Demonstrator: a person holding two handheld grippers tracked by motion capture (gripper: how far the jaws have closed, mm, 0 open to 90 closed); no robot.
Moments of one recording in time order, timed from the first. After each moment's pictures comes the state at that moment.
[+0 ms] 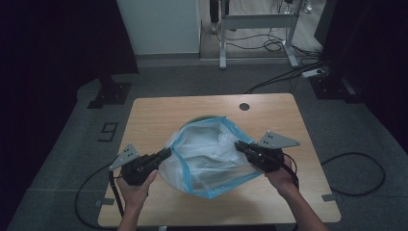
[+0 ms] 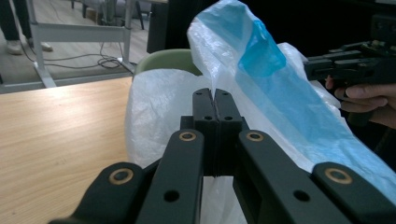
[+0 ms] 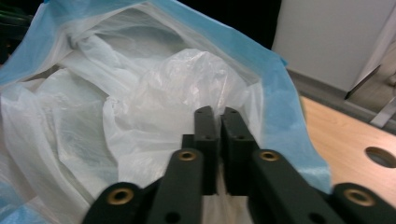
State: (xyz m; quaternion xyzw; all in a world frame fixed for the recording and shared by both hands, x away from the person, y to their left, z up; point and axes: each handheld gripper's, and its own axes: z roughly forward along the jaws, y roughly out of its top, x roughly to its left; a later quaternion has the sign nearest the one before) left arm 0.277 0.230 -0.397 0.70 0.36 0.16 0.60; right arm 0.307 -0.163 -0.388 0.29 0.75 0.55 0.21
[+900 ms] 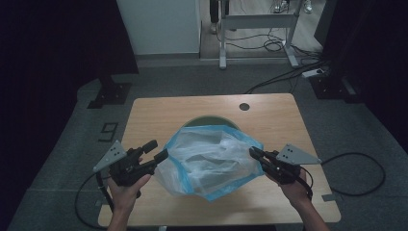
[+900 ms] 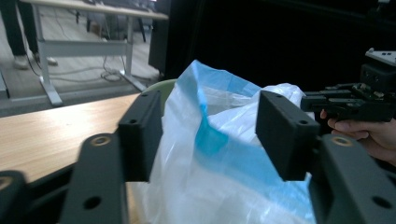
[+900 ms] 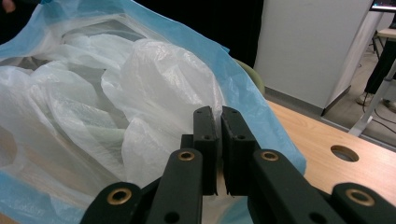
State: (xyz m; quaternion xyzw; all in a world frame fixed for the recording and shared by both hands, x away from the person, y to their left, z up) left arm 0.265 0.236 -0.357 0.70 0.35 0.16 0.60; right arm 0.280 -0.198 -0.405 0.28 0.73 0.57 0.25
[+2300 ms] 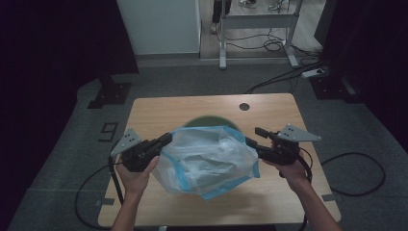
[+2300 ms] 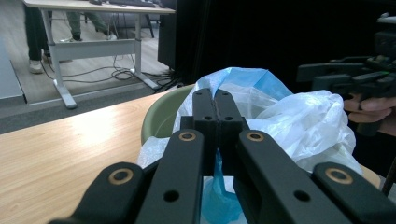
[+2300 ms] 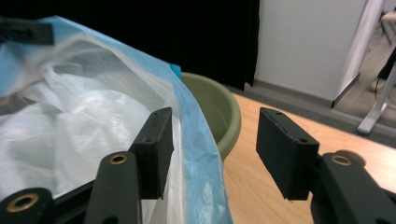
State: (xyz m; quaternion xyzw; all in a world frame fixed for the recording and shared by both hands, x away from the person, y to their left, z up) left arm 0.293 0.216 -0.355 0.71 0.34 0.19 0.59; right arm 0.321 -0.200 -0.384 0.32 0.71 0.59 0.21
